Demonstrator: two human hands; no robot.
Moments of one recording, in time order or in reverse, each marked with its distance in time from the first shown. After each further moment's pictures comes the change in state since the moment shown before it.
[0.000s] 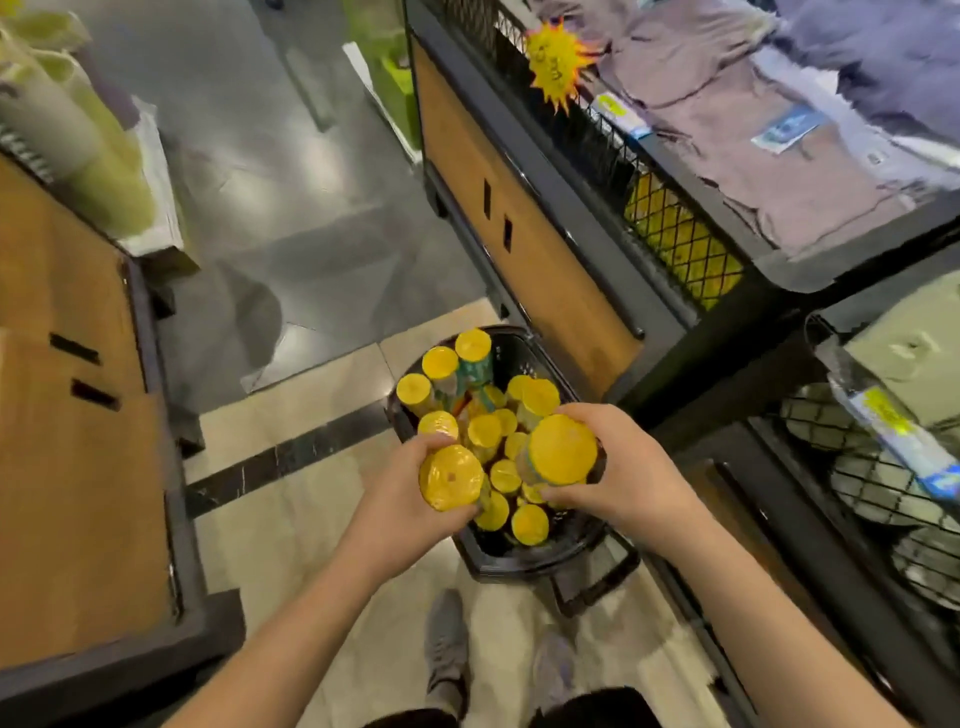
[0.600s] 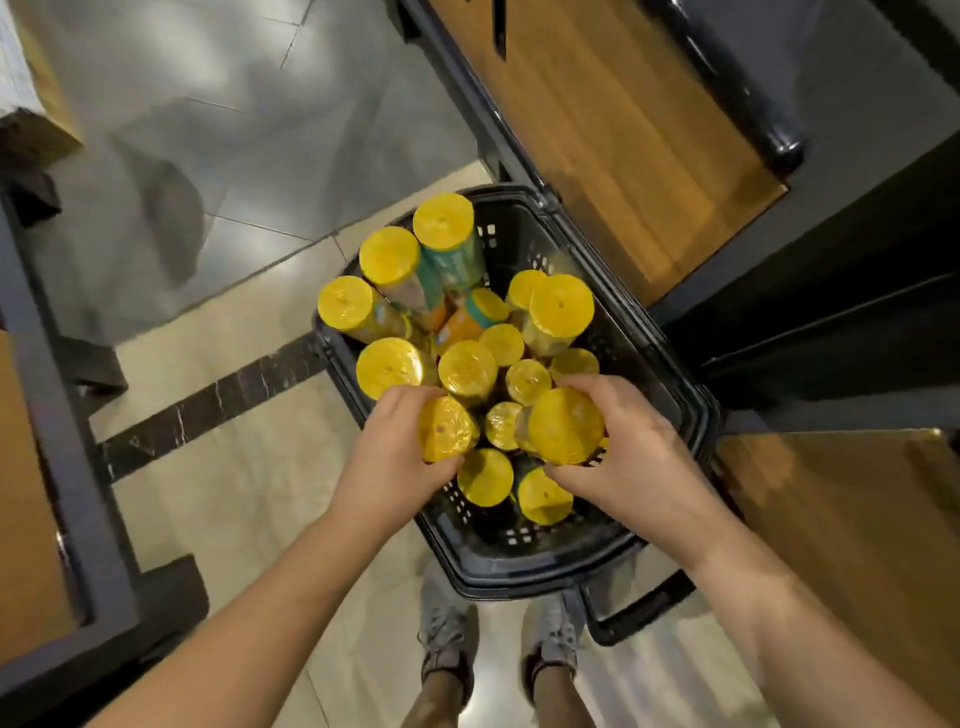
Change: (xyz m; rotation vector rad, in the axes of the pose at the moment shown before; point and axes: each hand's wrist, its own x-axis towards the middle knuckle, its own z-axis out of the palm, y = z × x) left_hand 0.138 -0.174 0.155 0.270 -0.095 -0.015; right_hand 0.092 0.200 0.155 0.041 -0.050 0.155
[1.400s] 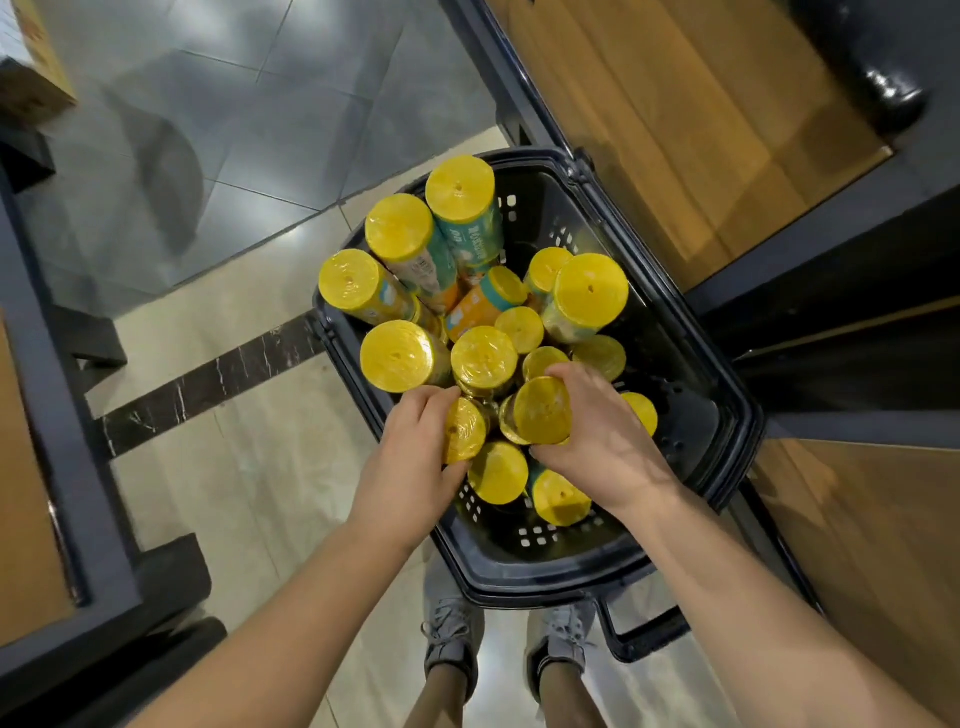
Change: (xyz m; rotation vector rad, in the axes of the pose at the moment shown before) left_hand 0.001 -0.019 0.035 0.077 -0.005 0.004; right_hand 0.053 0.015 0.058 -0.019 -0.110 0.122
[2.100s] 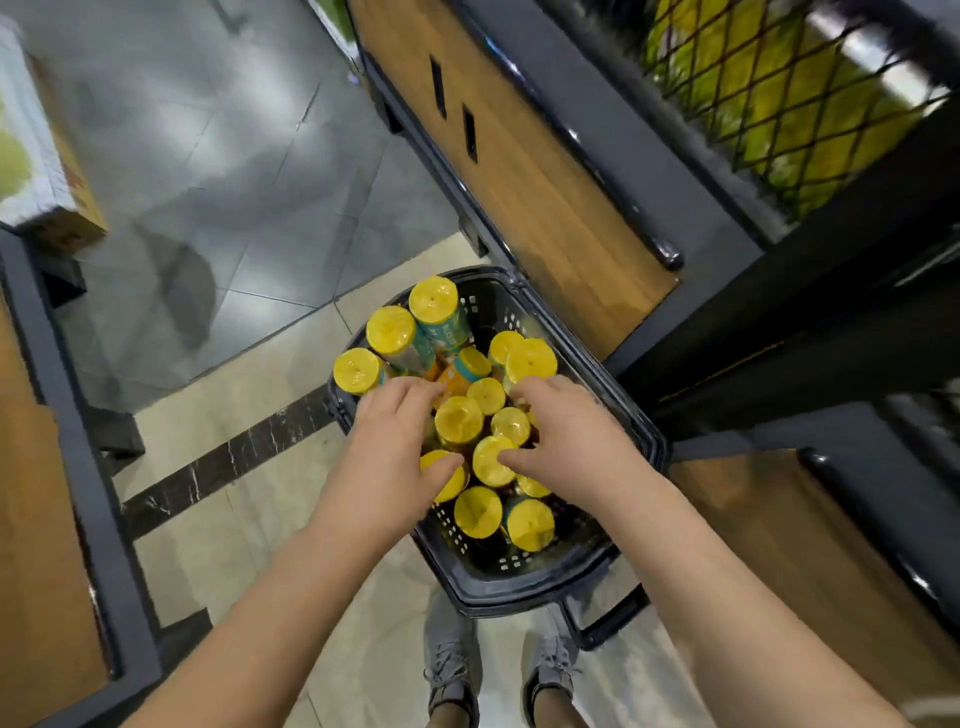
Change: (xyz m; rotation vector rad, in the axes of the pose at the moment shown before) left_hand -0.015 0.098 -0.139 0.086 0.086 0.169; right_hand -0.056 -0.097 -0.101 -0.280 0.015 -0.034
